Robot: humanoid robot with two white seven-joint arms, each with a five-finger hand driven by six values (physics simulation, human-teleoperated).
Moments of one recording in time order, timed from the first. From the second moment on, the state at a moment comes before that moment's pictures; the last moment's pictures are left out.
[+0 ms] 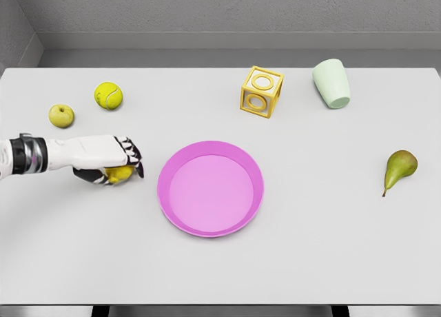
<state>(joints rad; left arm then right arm) -0.56 0.84 -0.67 -1.48 -0.38 -0.61 -0.61 -0.04 0.00 -0.31 0.21 0.30 -0.12 -0.05</state>
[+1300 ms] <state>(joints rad) -0.60 0.76 -0.68 -1.73 -0.35 -0.61 -0.61 -0.04 0.00 -0.31 0.21 0.30 -0.12 -0.05</state>
